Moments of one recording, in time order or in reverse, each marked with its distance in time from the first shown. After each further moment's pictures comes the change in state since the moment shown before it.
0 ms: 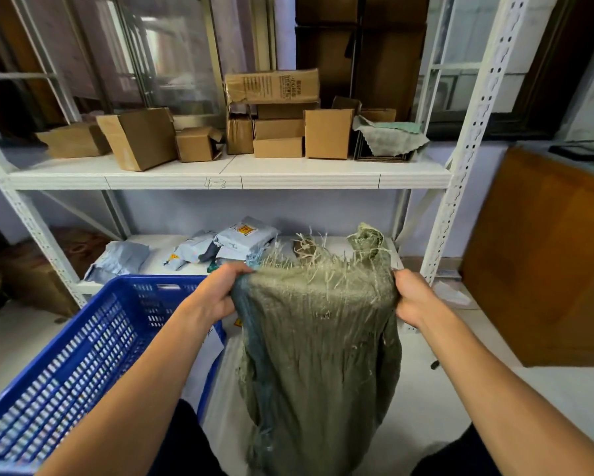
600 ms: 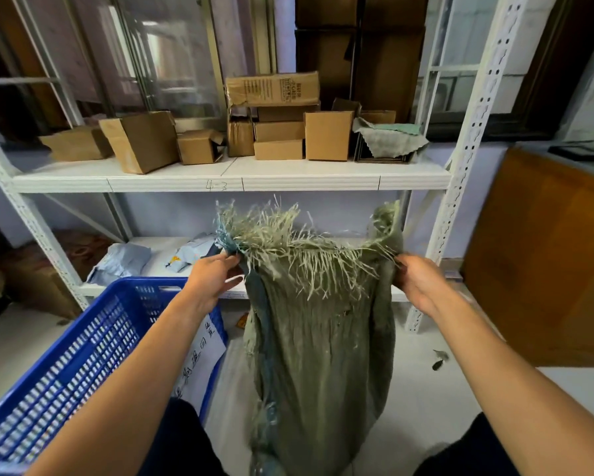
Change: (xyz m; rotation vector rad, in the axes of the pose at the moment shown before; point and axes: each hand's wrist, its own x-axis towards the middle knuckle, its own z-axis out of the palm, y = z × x) left_hand 0.012 0.010 -0.018 0.114 0.178 0.315; right_hand 0.005 -0.023 -0.014 -0.144 0.025 -0.196
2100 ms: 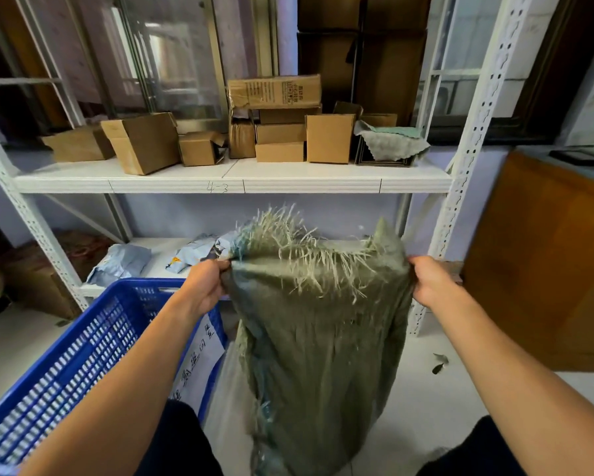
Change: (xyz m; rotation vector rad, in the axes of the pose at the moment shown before) left_hand 0.017 -0.005 -0.007 -0.133 -0.025 -0.113; right_hand 0.041 0.004 -0.009 0.178 0.102 0.174
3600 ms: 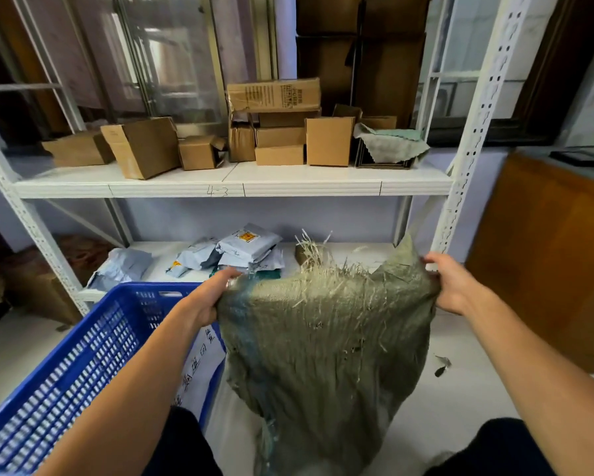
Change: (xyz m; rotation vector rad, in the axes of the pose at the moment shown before) left_hand 0.004 -0.008 -0.009 0.215 -0.157 -0.307; right_hand -0.039 -0.026 -0.026 -0.166 -0.040 0.056
